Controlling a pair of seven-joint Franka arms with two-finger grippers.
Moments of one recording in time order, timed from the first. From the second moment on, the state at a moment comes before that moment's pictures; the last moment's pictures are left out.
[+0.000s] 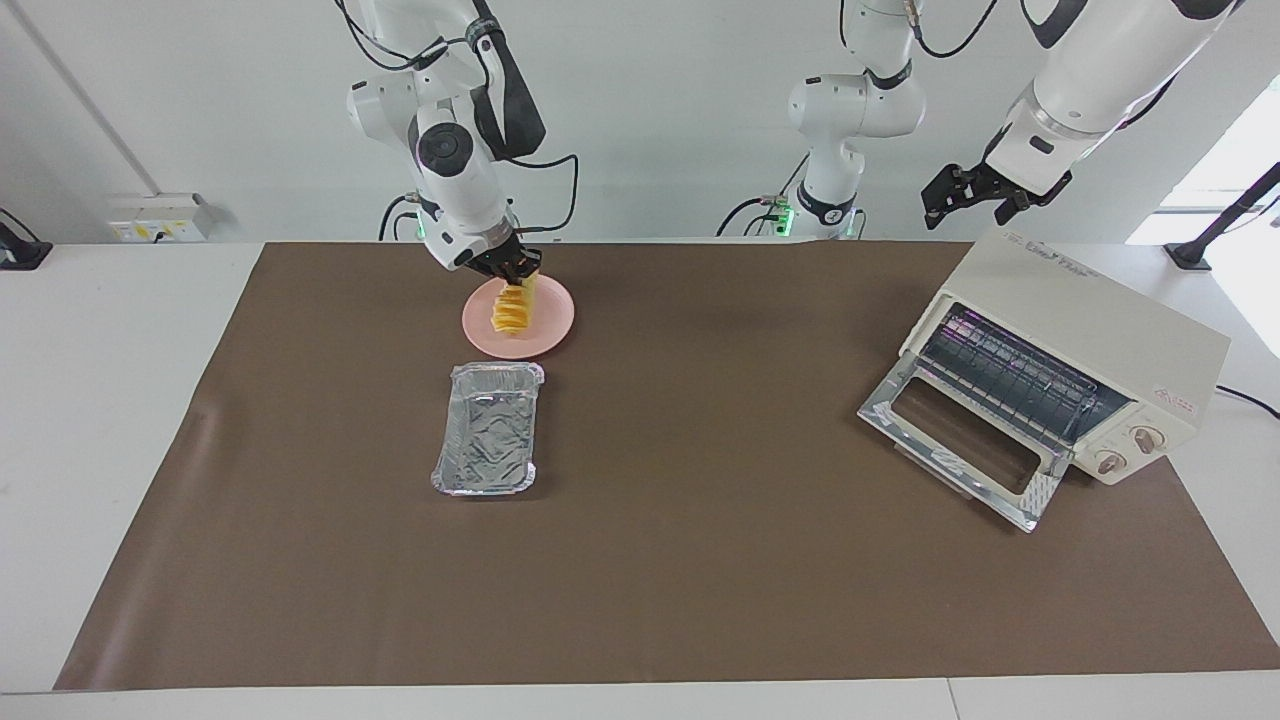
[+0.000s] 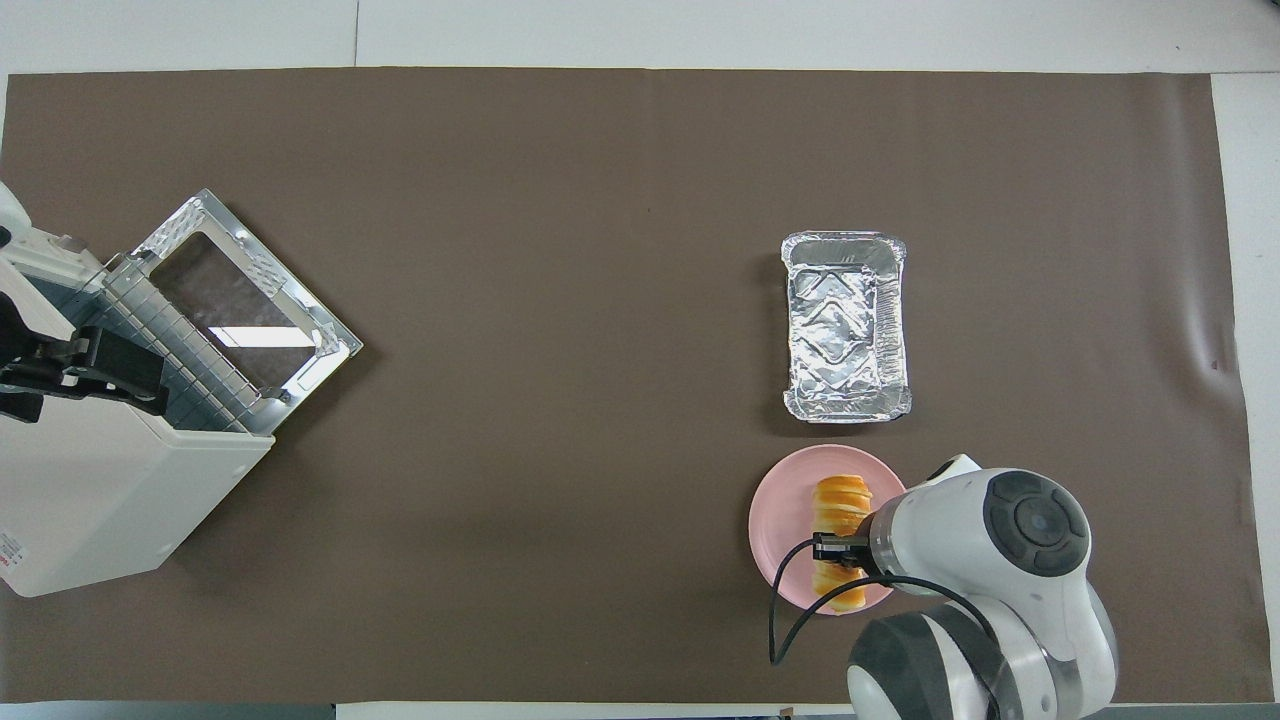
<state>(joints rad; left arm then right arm) -0.14 -0.03 0.02 -1.52 -0.01 1.25 -0.10 0.24 -0.31 0.15 -2.63 0.25 2.16 0.34</state>
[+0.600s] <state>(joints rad) -0.14 -0.03 0.02 -1.52 -0.01 1.25 -0.10 0.26 -0.28 0.15 -2.65 0.25 2.21 0.34</state>
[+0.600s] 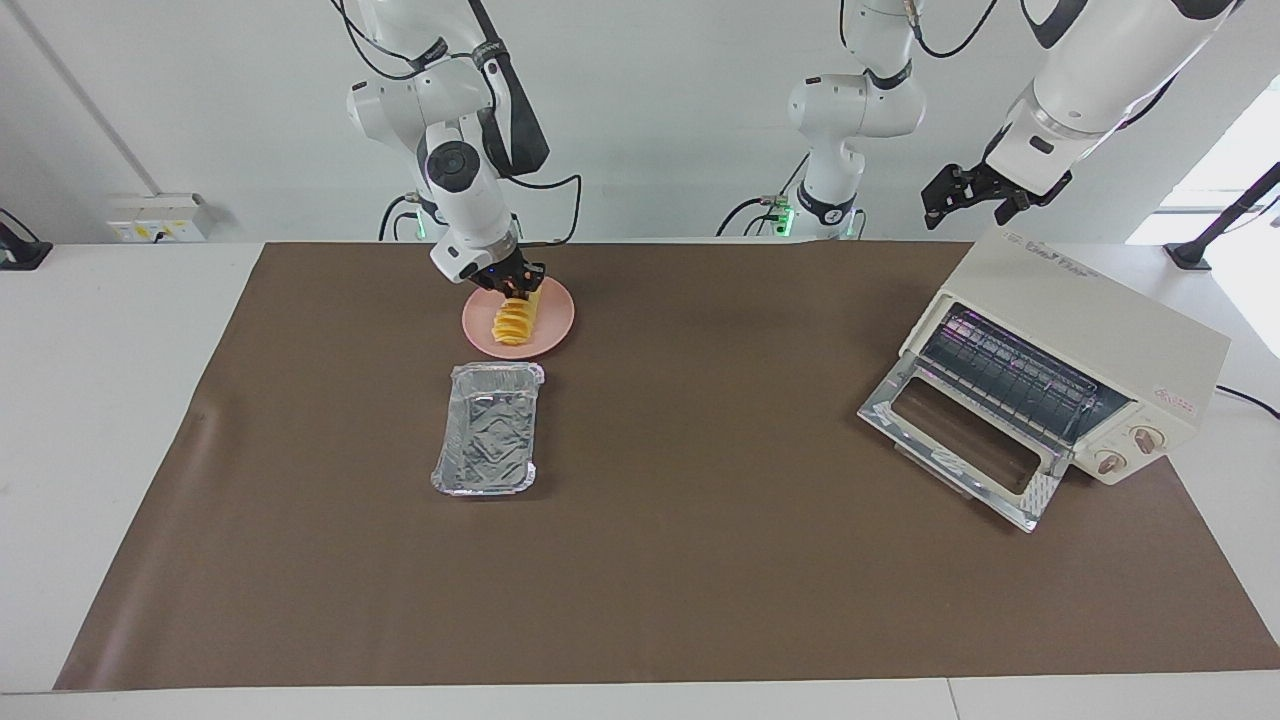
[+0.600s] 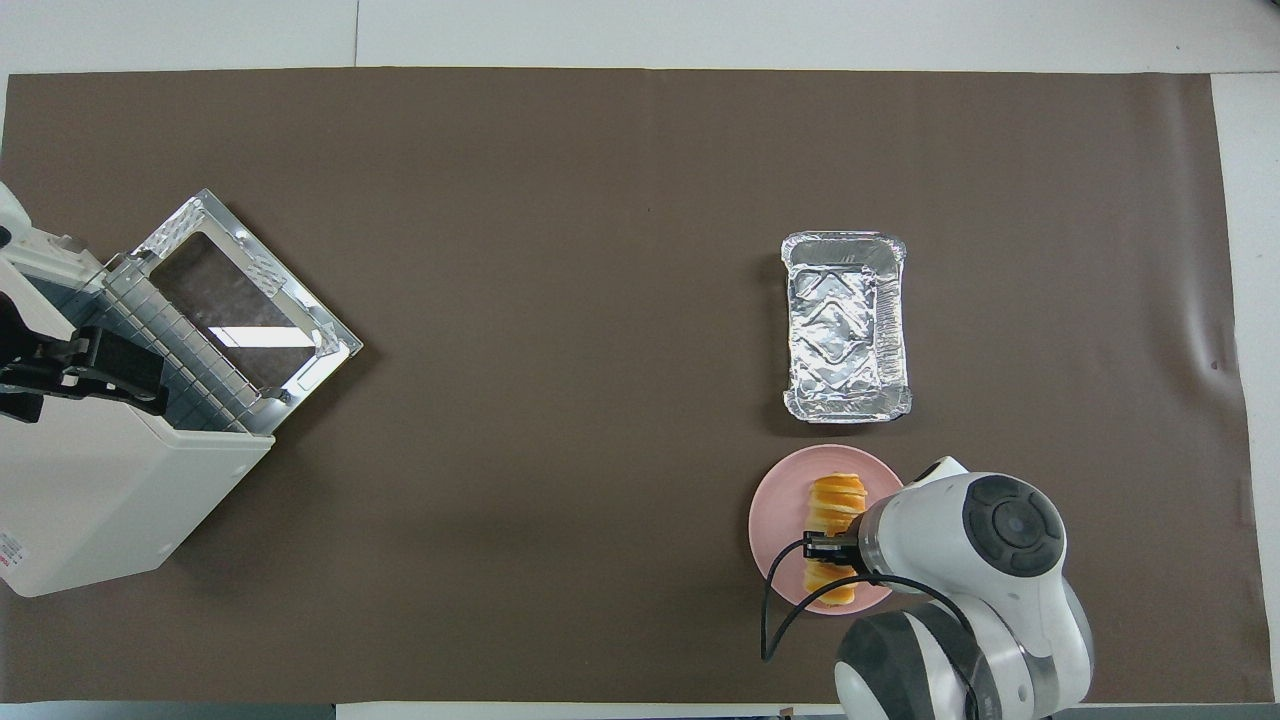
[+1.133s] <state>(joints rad) -0.14 -0.03 0.02 -1.52 -0.01 1.25 -0.10 0.11 -0.29 0.14 -2.28 0.17 1.89 0.22</state>
